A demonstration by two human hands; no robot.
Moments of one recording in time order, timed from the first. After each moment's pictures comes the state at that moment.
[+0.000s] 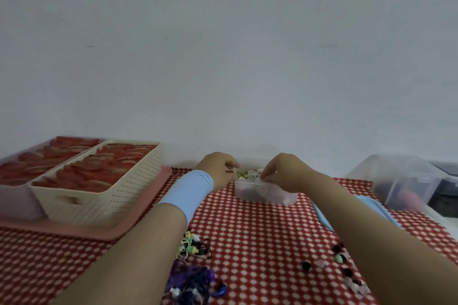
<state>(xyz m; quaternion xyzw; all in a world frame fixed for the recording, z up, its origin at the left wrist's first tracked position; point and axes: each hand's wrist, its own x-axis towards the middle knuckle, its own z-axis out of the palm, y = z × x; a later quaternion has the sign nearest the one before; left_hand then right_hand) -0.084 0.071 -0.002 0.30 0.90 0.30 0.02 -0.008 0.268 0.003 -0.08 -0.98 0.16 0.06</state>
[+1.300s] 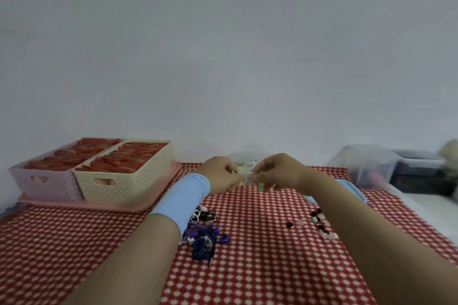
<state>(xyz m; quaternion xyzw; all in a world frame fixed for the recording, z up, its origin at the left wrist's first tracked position) 0.032 0.025 0.024 0.31 0.90 0.31 0.05 0.096 0.217 0.020 -0.04 -0.90 0.44 0.03</state>
